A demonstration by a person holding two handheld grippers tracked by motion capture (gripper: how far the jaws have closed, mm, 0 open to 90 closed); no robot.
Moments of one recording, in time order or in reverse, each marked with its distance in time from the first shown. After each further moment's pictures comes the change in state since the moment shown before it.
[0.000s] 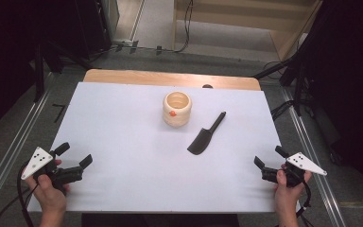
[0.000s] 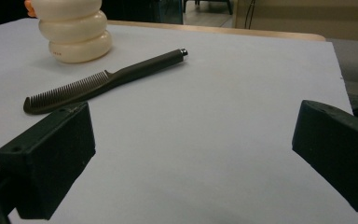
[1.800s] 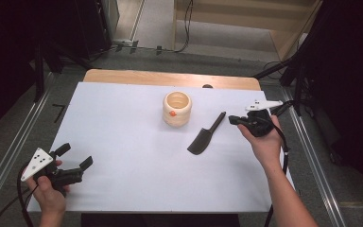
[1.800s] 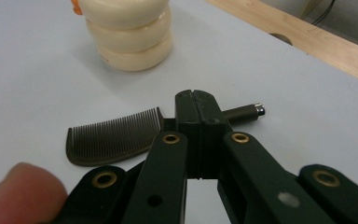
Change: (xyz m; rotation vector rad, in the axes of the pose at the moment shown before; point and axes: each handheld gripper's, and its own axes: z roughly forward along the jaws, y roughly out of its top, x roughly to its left) left arm -0.002 -0.001 -0.002 -0.001 -0.024 0.011; right arm 0.048 0.140 0.109 0.385 0.201 -0.222
